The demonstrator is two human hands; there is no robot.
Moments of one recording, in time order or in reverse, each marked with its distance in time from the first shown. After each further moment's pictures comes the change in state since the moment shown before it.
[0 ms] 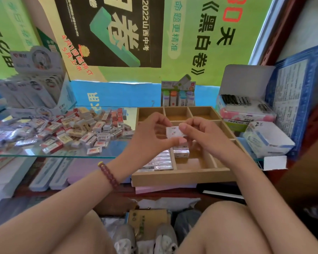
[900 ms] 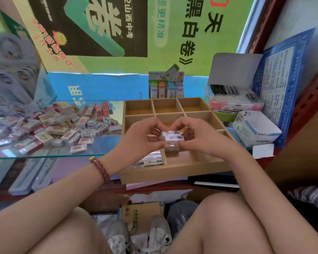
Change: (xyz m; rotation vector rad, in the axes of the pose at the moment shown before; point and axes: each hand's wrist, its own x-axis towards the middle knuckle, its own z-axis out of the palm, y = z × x) left_hand 0.012 -0.035 0.009 0.133 -0.201 0.081; right_hand 0.000 0.021 -0.015 -0.304 -0.163 -0.014
